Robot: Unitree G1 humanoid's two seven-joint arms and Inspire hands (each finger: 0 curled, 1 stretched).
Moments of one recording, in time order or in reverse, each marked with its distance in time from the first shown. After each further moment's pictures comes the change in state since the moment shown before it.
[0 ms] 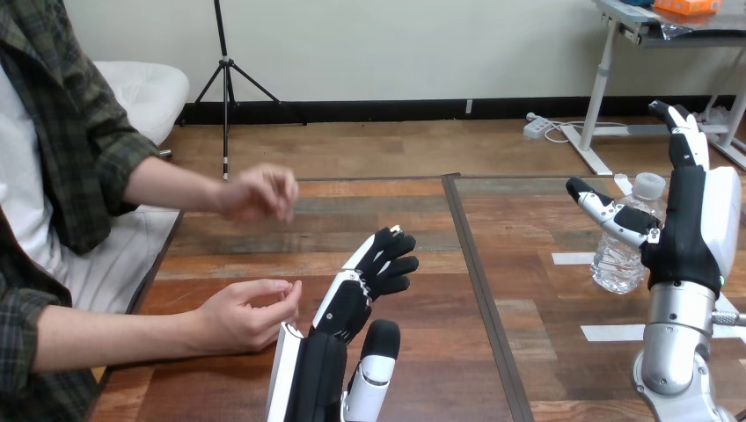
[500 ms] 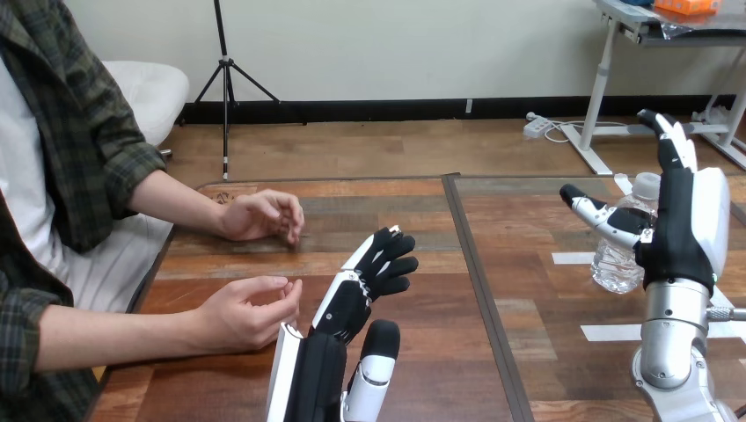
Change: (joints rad) left arm 0.001 0.000 0.001 0.000 -0.001 0.000 0.000; right arm -0.031 -0.006 0.004 0.053 0.005 0.036 0.040
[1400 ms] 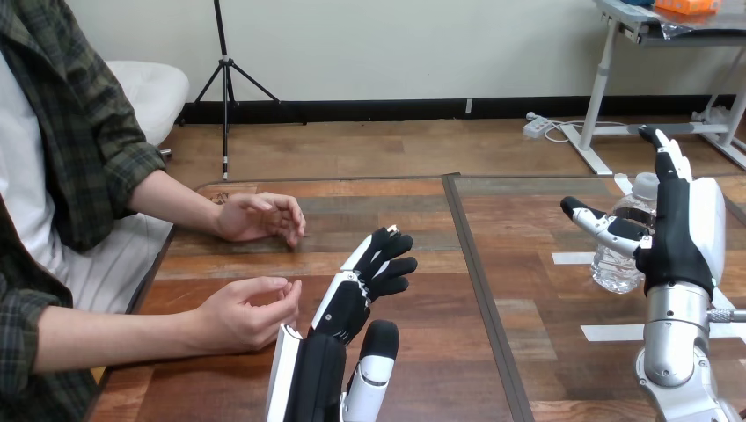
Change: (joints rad) left arm 0.003 0.000 0.001 0.000 0.001 0.000 0.001; right arm -0.020 -0.019 0.020 0.051 0.044 0.045 0.032
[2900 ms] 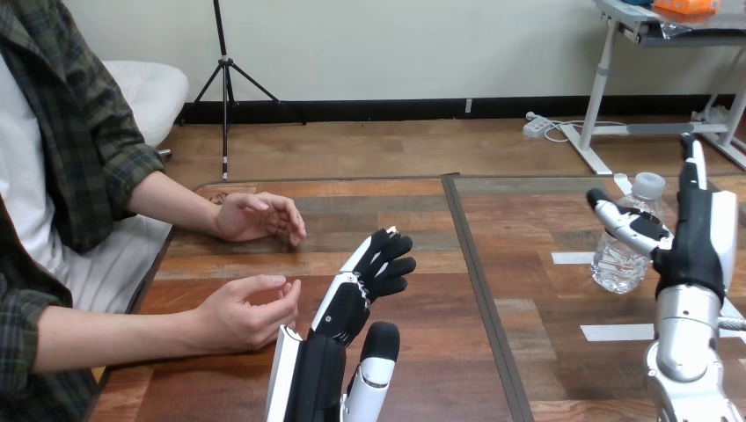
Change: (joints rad) left arm 0.004 0.000 -0.001 0.000 0.000 -0.001 -0.001; right arm -0.011 0.002 -0.028 0.011 0.211 0.036 0.064
